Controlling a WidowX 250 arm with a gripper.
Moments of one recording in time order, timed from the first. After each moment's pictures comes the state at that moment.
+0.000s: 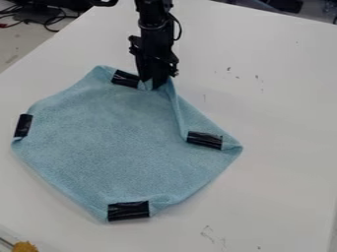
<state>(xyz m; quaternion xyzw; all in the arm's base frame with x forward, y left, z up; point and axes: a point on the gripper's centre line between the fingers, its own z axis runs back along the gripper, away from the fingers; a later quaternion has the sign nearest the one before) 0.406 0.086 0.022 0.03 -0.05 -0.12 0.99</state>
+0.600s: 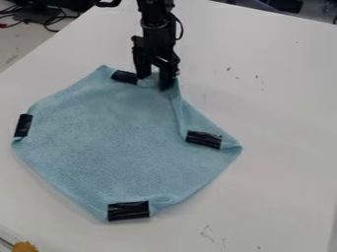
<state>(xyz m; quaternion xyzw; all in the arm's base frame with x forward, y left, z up) 0.411 0.086 0.019 0.03 -0.04 -0.14 0.99</state>
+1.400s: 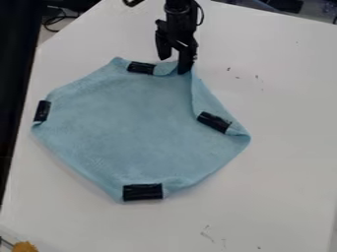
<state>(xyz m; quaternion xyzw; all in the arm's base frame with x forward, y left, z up) 0.477 0.073 0.019 0.04 -0.06 -0.21 0.98</state>
